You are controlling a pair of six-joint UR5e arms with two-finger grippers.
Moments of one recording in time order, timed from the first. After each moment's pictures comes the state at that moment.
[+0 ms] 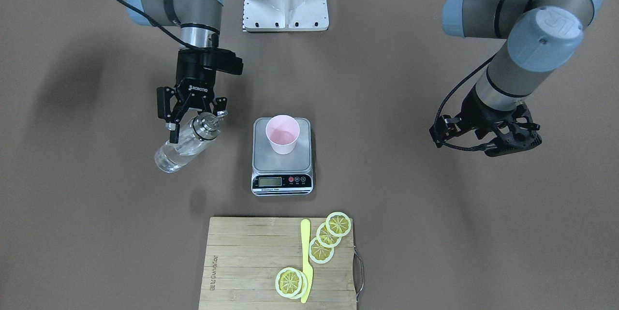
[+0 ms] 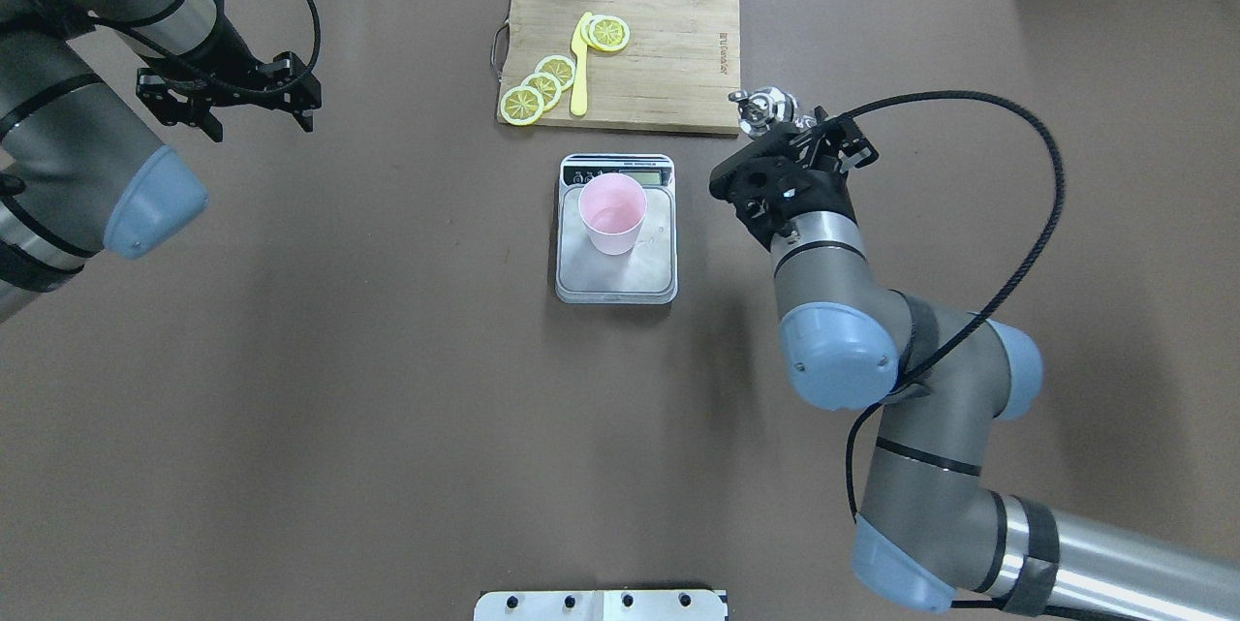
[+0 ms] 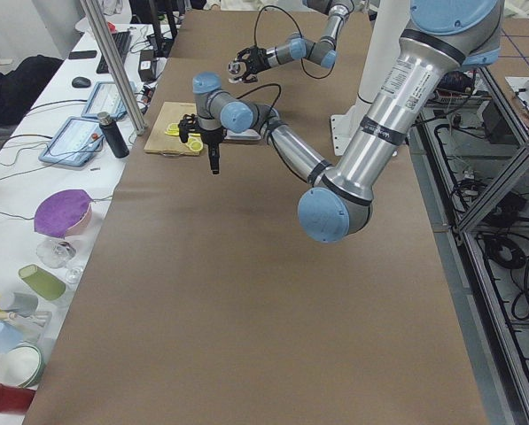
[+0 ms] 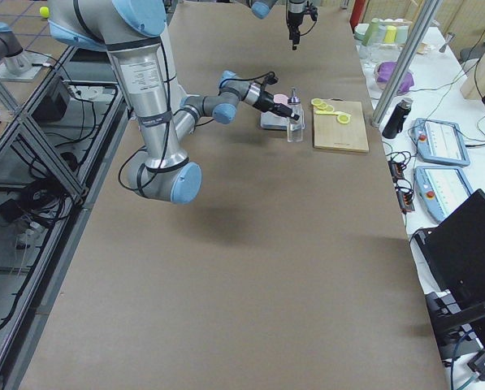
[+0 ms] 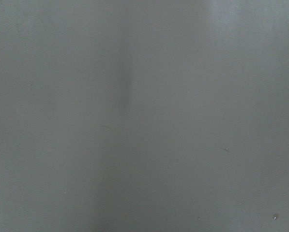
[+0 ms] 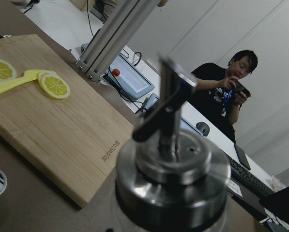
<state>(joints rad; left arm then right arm) -0.97 -2.08 -1.72 -1.46 -2.13 -0.94 0.42 -1.20 1.85 -1.25 0.81 0.57</state>
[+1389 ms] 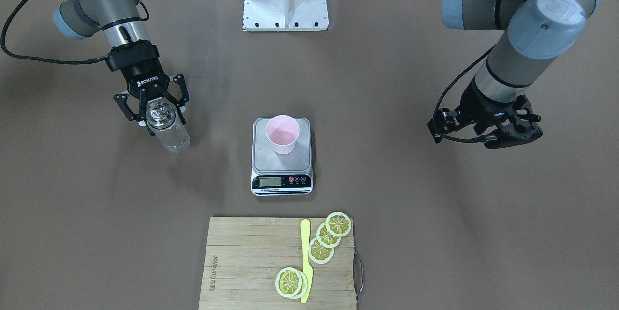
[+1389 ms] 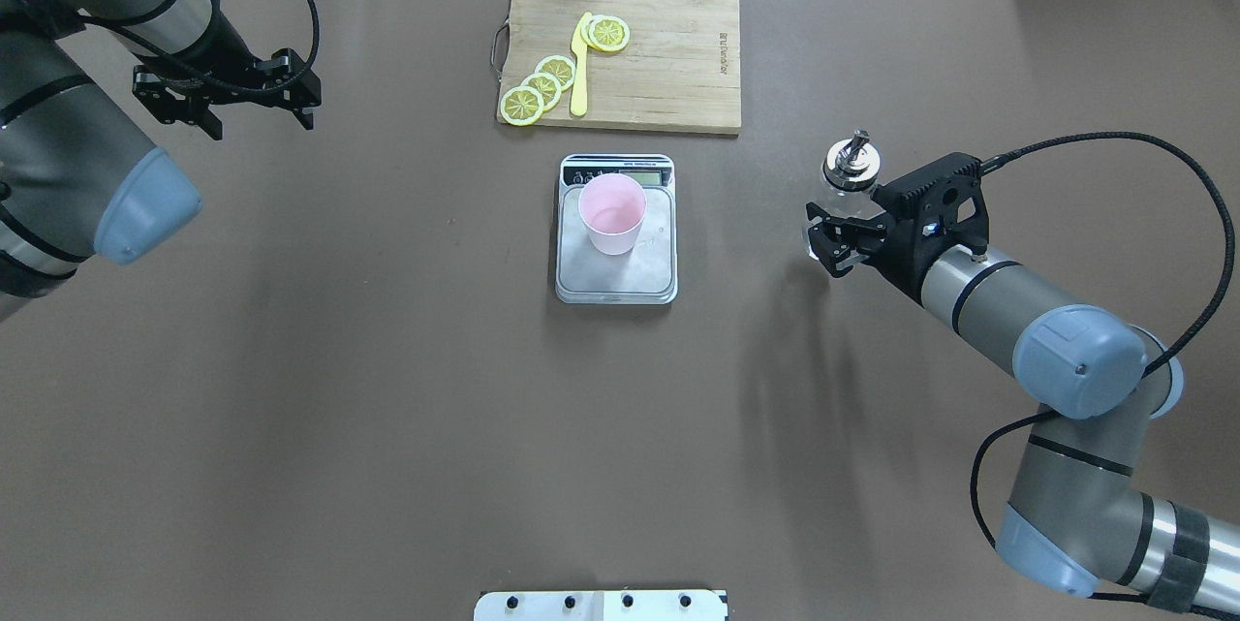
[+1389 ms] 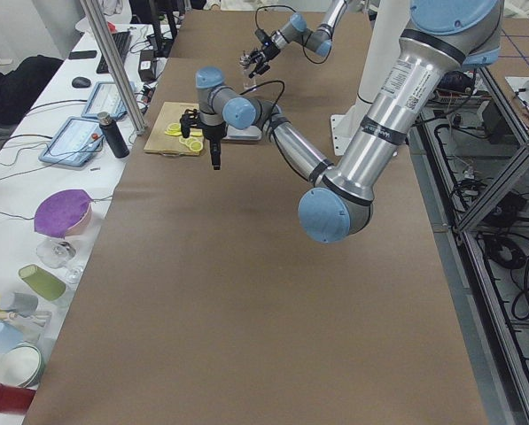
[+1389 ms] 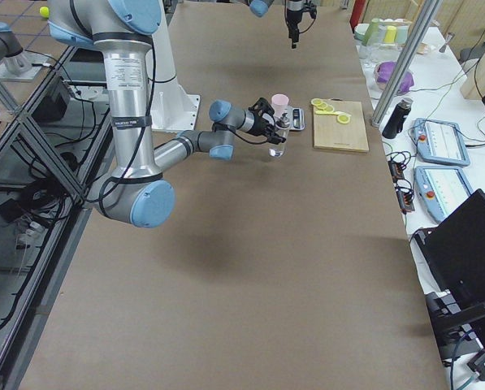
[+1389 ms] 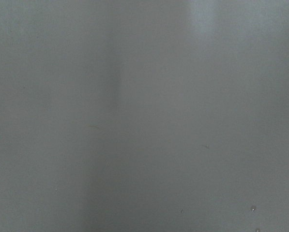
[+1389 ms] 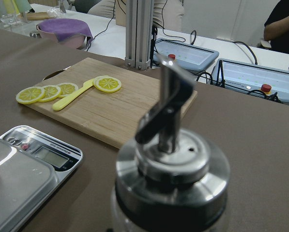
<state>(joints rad) -0.97 -2.07 -1.75 -1.45 -2.13 -0.95 0.48 -1.46 1.80 -0.57 1.19 0.72</state>
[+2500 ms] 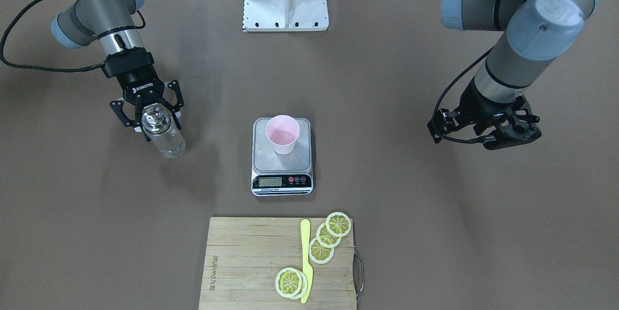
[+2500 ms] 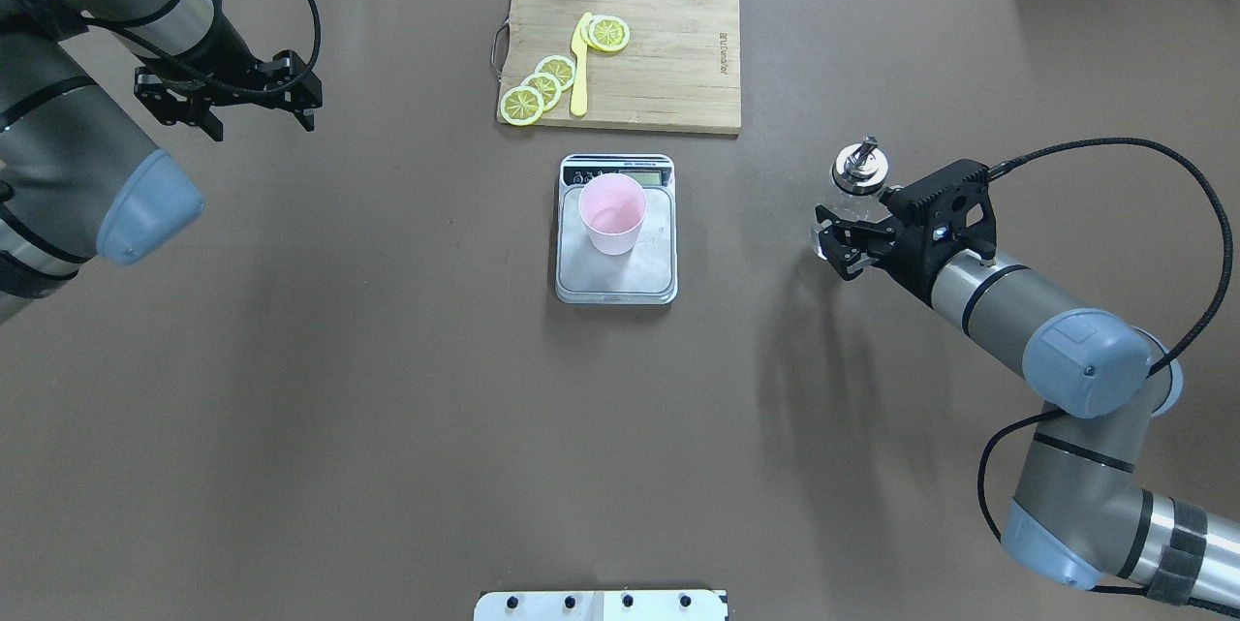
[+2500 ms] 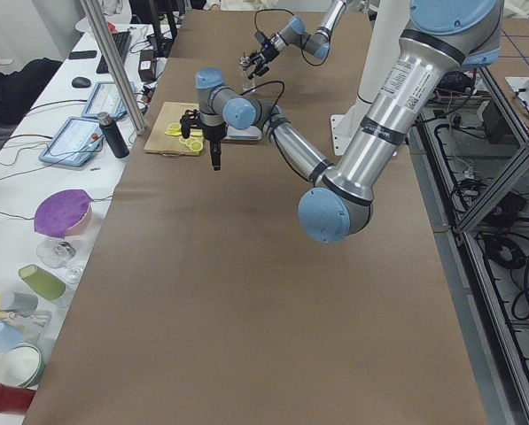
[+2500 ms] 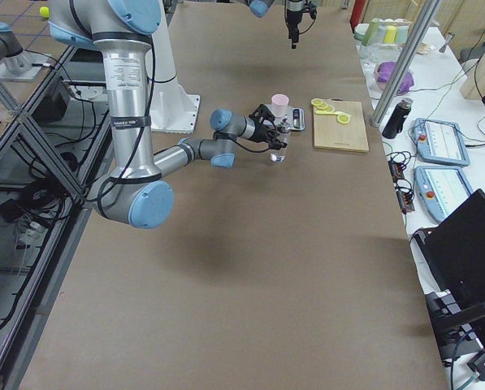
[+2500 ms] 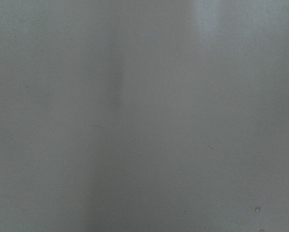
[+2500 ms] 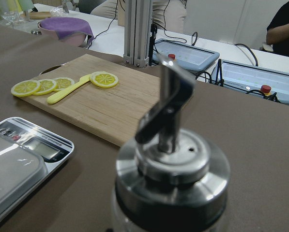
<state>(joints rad) -0.97 -2.07 -1.75 -1.45 -2.13 -0.95 0.49 -1.47 1.75 -0.51 1.19 0.70</state>
